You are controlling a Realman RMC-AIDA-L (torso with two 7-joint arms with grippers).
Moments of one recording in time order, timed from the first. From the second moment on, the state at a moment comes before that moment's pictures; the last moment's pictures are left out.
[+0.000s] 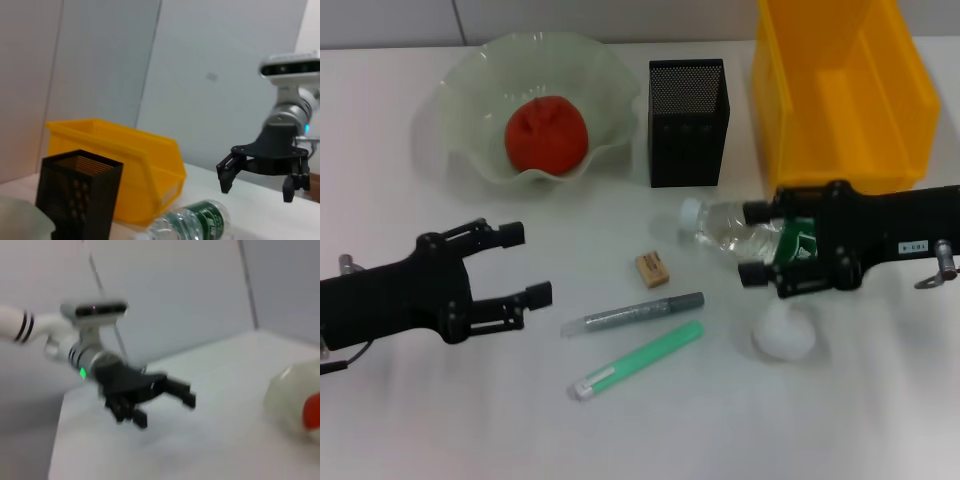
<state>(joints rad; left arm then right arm) -0.36 -1.94 1.07 0.39 1.51 1.62 -1.04 0.59 2.03 -0.80 -0.67 -2.02 -1.72 1.40</state>
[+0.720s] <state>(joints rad) -0.39 -1.94 1.07 0.39 1.53 1.61 -1.05 0.72 2.08 -1.06 -1.04 -2.49 -1.82 1.69</state>
